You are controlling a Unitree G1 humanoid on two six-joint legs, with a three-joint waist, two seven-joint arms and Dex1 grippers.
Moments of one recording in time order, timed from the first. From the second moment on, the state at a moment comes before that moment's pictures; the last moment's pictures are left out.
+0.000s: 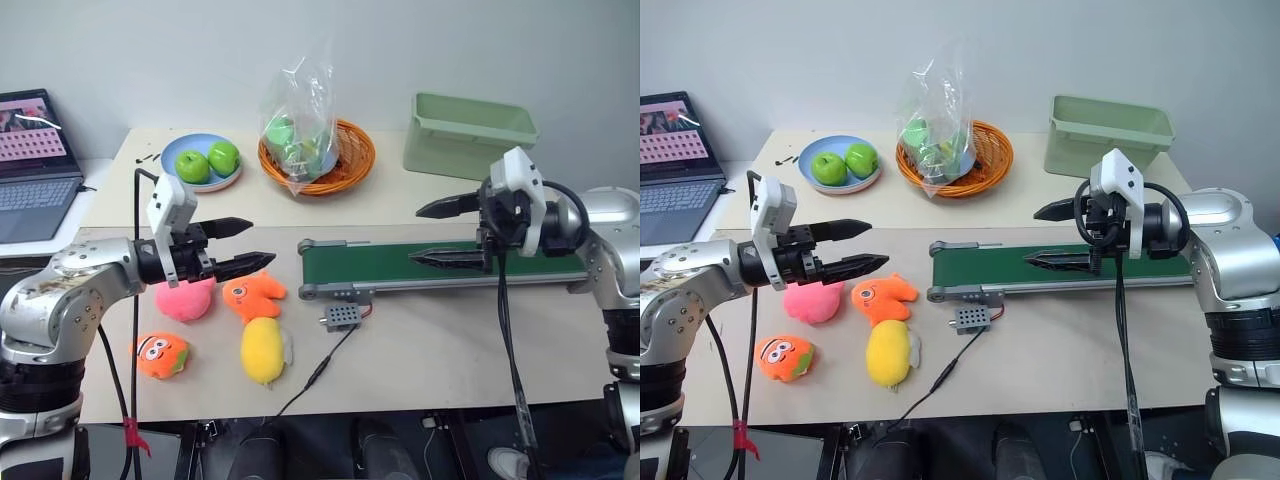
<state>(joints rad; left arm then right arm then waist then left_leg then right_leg) -0.43 0.81 0.18 -0.29 -0.75 0.81 -0.89 -0.69 -0.89 0.01 0.00 0.47 0.50 1.31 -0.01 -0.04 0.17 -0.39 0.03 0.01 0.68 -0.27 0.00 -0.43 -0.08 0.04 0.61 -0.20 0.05</state>
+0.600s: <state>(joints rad) -0.35 0.82 0.22 -0.30 -0.71 0.78 -0.91 -0.72 -0.86 0.03 0.05 0.45 0.49 1.33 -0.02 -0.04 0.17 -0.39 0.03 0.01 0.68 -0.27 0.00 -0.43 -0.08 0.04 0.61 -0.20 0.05</state>
